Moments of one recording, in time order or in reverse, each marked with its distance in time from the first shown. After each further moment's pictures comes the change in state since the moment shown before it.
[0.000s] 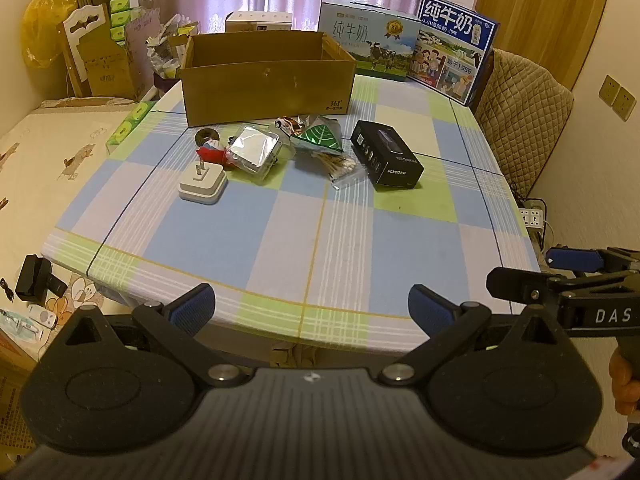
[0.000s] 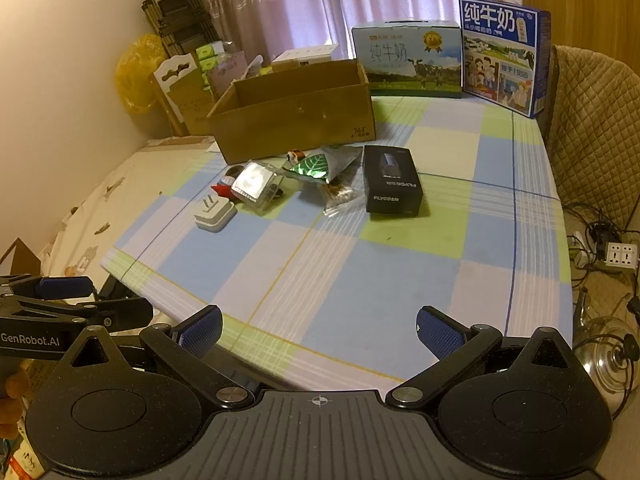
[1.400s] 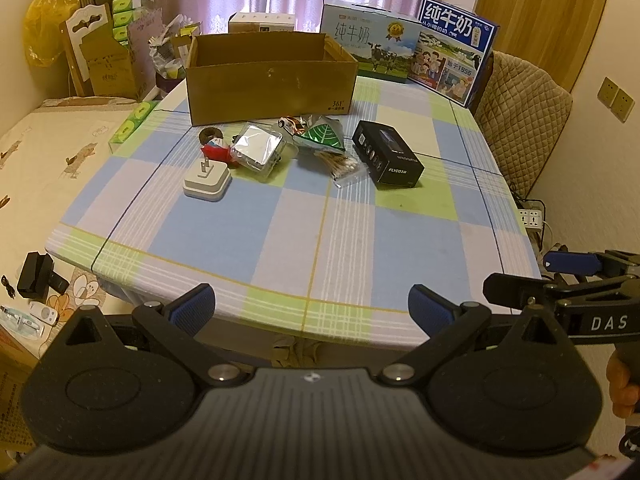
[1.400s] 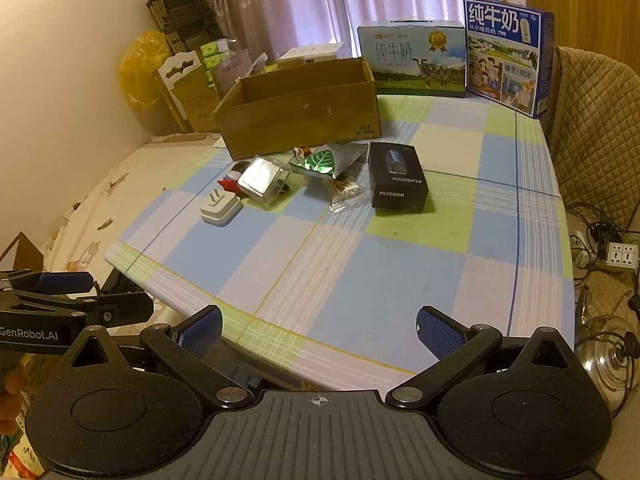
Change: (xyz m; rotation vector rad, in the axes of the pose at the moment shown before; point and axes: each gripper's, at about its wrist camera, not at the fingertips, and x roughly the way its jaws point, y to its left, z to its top) left arm -0.013 0.006 -0.003 -0.004 -0.006 0.000; right arm -0.006 0.009 -0.007 -0.014 0.004 0.004
